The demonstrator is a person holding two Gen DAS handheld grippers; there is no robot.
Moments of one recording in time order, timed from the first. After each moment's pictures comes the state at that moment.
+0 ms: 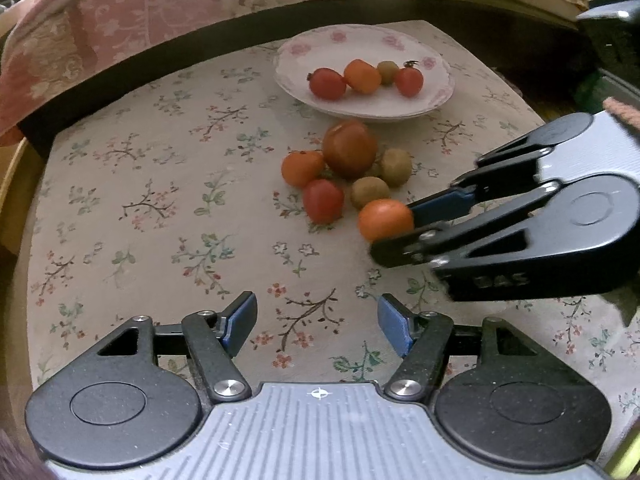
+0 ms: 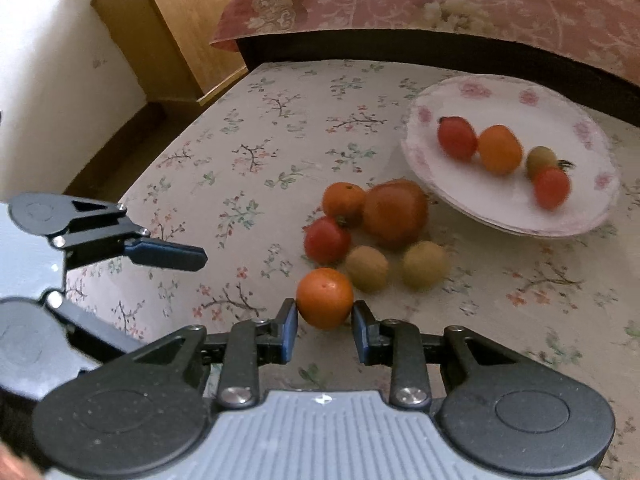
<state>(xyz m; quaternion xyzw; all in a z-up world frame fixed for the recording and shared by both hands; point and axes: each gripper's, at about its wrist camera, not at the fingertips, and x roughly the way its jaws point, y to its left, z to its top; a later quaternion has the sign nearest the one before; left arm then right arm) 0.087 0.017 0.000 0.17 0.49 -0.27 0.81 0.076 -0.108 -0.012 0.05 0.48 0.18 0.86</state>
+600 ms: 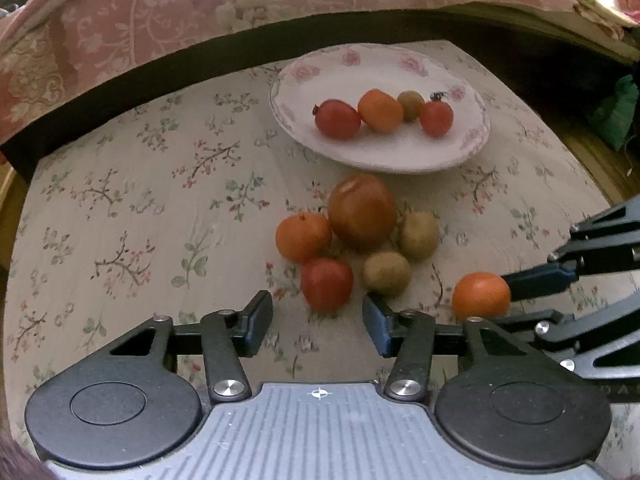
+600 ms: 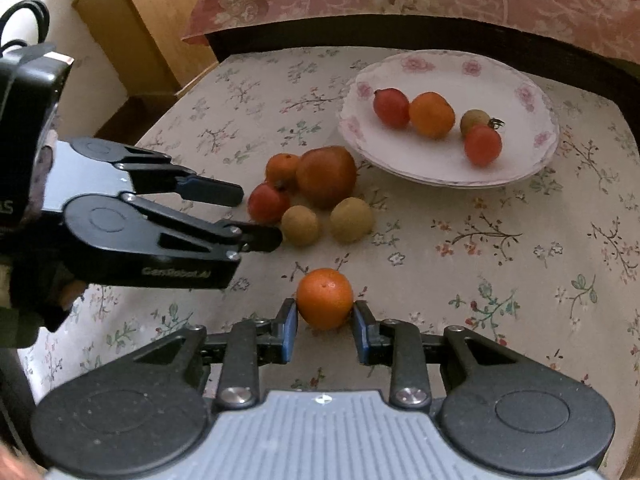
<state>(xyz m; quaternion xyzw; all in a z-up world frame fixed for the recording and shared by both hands) 0.131 -0.017 -0.018 0.15 0.47 -0.26 0.83 0.063 -0.148 -0.017 0.05 0.49 0.16 0.85</state>
